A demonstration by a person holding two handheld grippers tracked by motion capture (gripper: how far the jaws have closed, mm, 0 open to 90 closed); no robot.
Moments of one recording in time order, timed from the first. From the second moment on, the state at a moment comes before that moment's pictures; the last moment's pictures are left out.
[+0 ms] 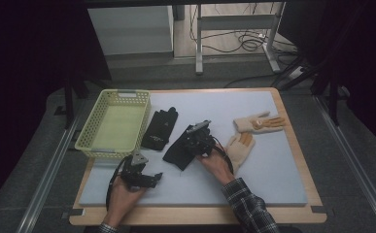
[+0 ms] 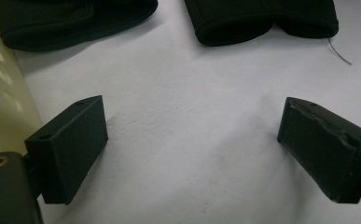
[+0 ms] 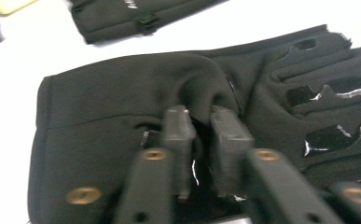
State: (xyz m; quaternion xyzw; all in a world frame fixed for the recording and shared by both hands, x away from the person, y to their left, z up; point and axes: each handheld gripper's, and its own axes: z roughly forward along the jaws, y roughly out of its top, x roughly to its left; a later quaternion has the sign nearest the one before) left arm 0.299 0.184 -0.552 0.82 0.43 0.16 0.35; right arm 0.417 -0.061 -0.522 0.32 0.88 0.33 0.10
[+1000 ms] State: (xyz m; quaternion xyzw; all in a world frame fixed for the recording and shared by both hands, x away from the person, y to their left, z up) left arm 0.299 0.184 -0.552 0.82 0.43 0.16 0.35; right arm 0.393 -0.122 -0.494 0.27 0.89 0.35 0.09
